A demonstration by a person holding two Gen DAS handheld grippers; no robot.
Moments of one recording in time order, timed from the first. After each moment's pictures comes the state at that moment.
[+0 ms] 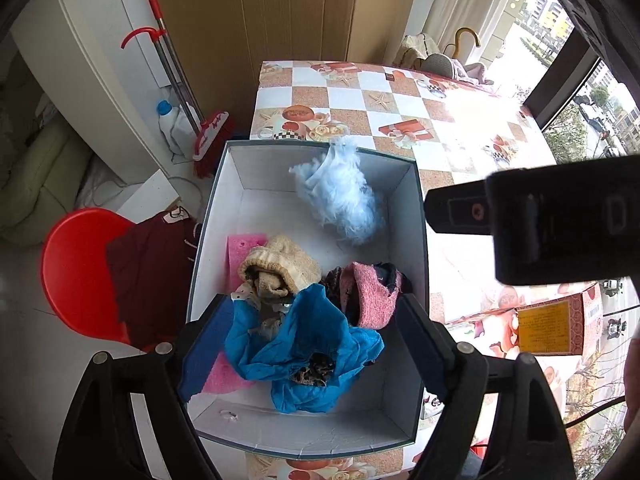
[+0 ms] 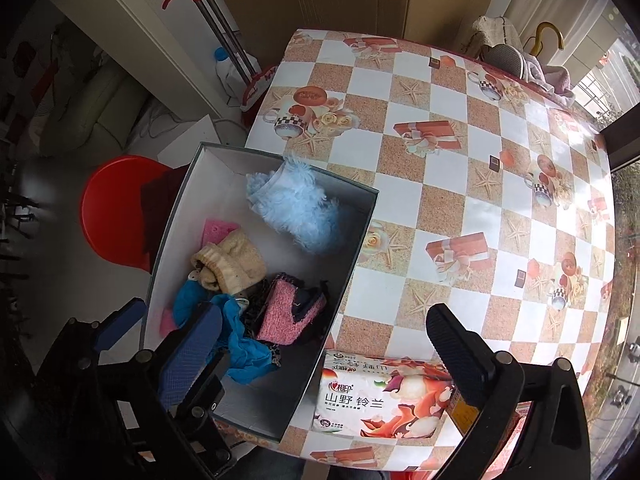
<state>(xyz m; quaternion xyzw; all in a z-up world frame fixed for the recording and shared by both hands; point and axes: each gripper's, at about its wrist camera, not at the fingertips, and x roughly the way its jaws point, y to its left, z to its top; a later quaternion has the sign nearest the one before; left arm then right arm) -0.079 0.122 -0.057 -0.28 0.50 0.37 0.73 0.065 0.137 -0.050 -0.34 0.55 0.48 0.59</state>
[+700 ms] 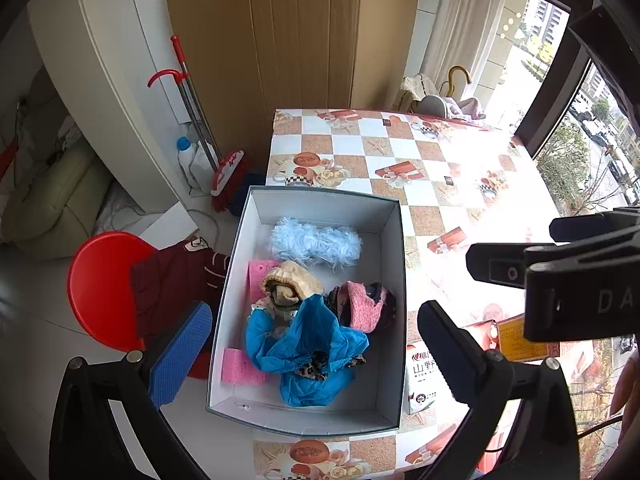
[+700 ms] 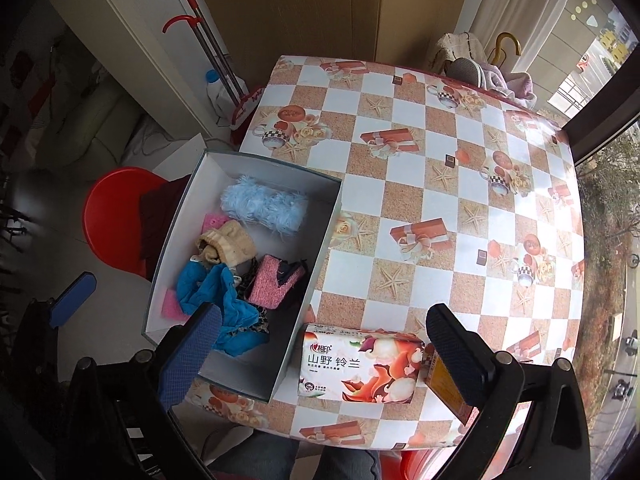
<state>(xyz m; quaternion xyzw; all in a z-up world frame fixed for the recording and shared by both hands) -0.092 0.092 -0.003 -0.25 0.47 0.40 0.75 0.060 0.076 0.000 -0.33 0.52 0.47 0.63</state>
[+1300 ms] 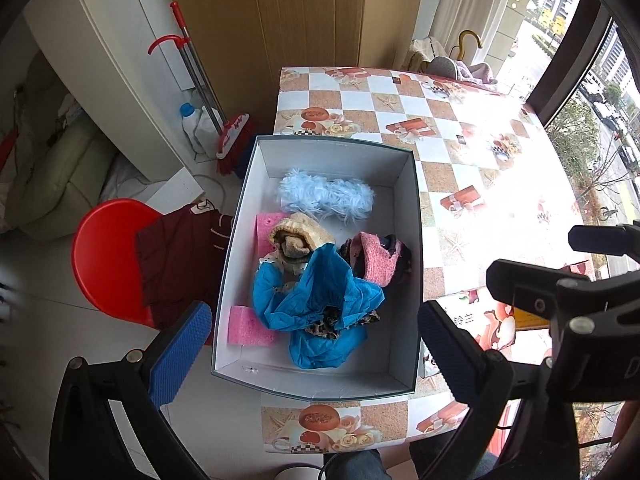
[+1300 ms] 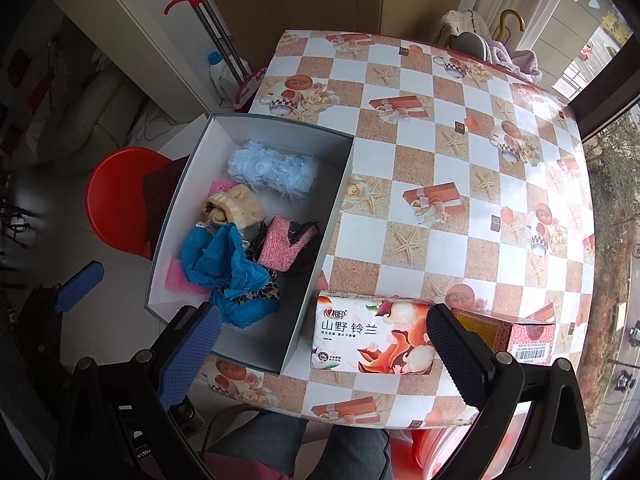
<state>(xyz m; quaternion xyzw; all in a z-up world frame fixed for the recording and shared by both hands) -0.102 0.083 -0.022 -0.27 0.52 0.39 0.71 0.039 0.054 -0.019 -0.33 0.55 0.46 0.61</state>
